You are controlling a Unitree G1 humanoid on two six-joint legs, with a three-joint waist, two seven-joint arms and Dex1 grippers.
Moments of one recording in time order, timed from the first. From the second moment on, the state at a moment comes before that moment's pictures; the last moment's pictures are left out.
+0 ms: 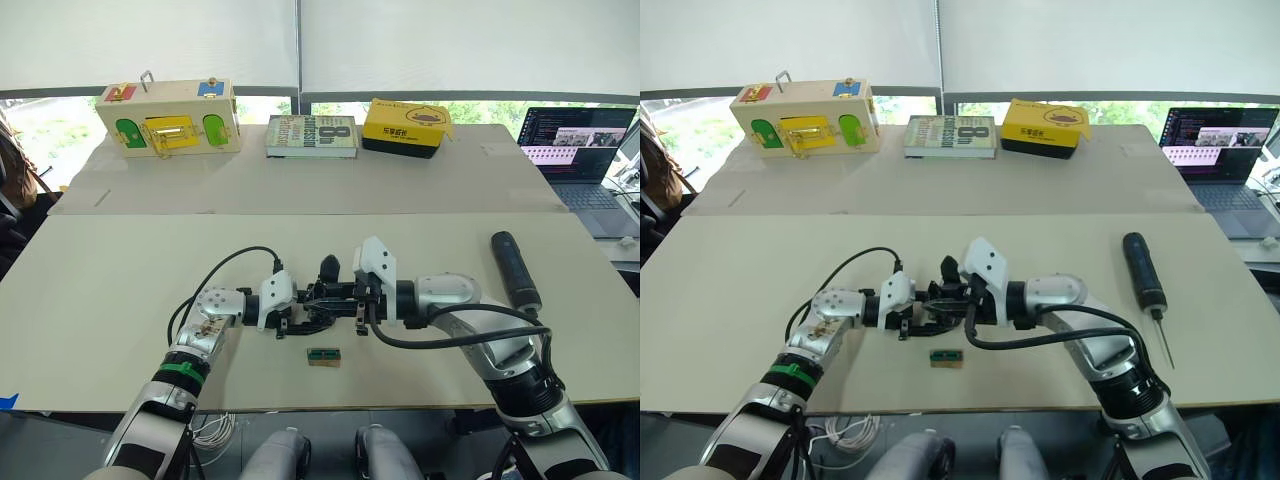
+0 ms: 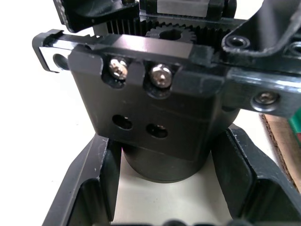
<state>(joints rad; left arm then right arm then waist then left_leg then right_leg) -0.53 0.37 -0.22 0.52 -0.12 -0.17 -1.24 -0.50 -0.46 0.30 -0.31 0.42 0.65 0.91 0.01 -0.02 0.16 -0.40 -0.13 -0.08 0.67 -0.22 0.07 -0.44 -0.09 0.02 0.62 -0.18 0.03</state>
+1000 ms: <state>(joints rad) -0.52 0.38 -0.22 0.52 -0.12 -0.16 -1.23 -0.51 -0.44 0.30 -0.26 0.41 0.65 0.89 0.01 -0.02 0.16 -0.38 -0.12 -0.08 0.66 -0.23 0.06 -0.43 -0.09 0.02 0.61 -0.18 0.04</state>
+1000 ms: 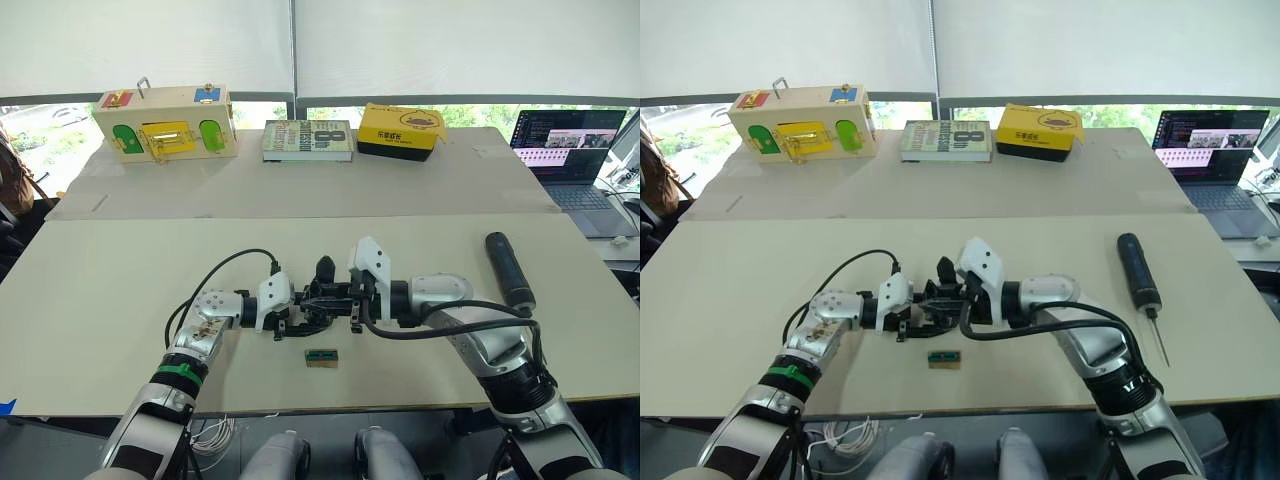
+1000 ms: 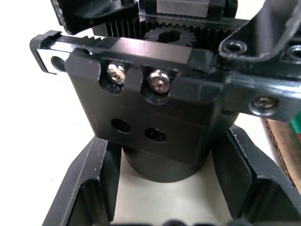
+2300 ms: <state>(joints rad) -0.53 0.38 -0.21 0.54 -0.11 -0.18 -1.19 -0.46 -0.44 0.22 -0.30 0.50 0.49 1.02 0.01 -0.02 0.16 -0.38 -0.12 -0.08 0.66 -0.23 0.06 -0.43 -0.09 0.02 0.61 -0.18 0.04</state>
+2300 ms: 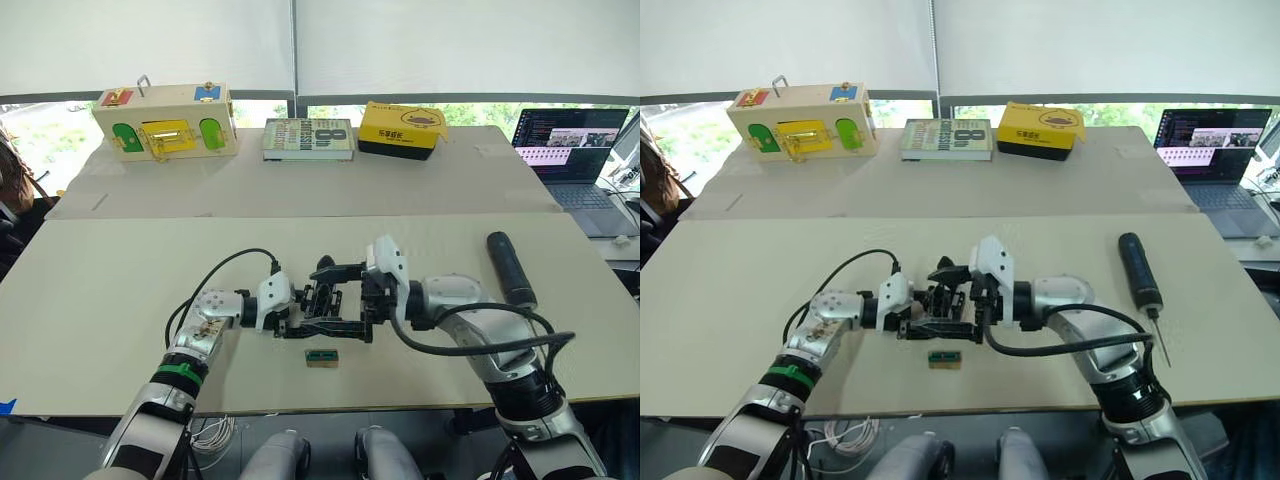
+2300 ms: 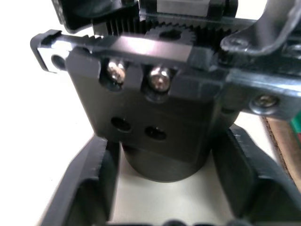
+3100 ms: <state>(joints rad) -0.21 0.70 0.14 0.07 -0.47 0.01 -1.30 0.22 -0.62 -0.61 -0.64 0.67 0.43 0.84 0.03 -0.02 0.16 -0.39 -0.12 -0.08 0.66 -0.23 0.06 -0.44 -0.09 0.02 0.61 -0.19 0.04</state>
